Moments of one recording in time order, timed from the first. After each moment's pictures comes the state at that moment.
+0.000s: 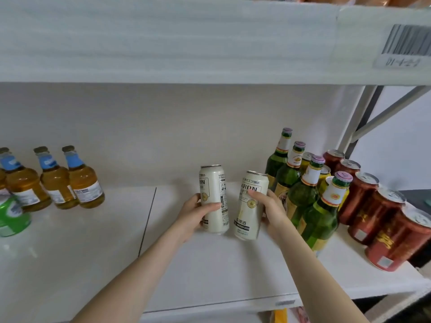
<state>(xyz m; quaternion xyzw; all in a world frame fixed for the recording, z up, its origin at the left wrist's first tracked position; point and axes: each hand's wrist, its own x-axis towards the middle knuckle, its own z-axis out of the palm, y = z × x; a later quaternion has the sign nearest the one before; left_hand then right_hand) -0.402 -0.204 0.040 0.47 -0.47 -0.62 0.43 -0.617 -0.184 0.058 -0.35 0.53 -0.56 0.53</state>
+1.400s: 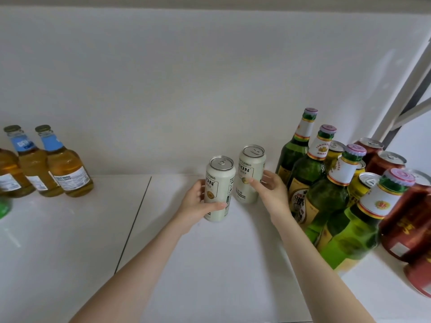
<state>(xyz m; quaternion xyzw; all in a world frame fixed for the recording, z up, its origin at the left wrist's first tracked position) -0.414 -0.267 -0.016 0.46 -0.54 -0.53 0.46 -0.626 -0.269 0.007 -0.44 0.56 -0.58 0.40</state>
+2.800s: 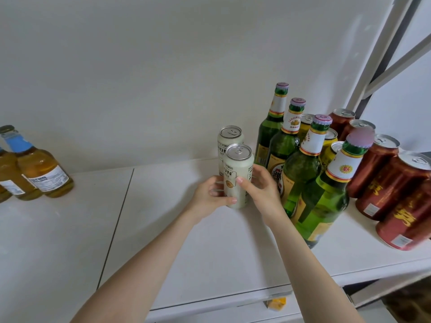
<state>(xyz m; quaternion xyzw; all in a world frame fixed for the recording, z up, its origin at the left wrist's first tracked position) -0.475 -0.249 -0.025 0.43 -0.58 -0.57 0.39 -0.637 -0.212 -0.009 -0.47 0.51 -0.60 0.40</state>
